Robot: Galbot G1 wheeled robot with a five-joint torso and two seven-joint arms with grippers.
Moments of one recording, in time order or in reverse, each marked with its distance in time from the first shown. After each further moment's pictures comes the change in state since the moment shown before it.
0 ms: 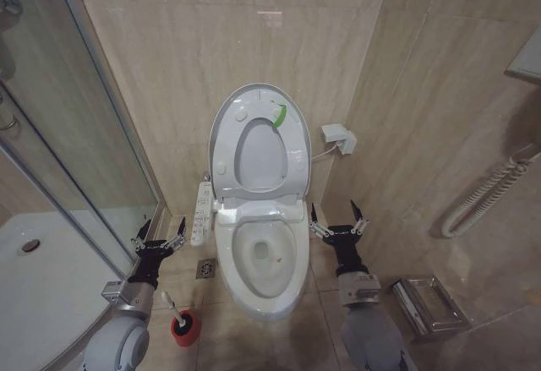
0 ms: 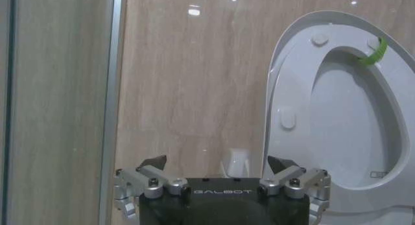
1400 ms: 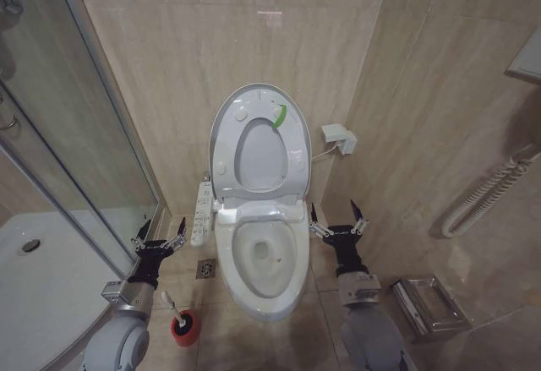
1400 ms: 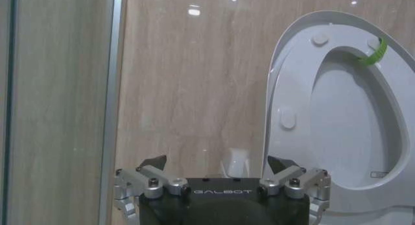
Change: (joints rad) left arm 0.000 0.000 0.000 0.000 0.000 0.000 0.000; right arm 0.000 0.000 0.000 0.000 0.000 0.000 0.000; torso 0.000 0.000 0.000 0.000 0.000
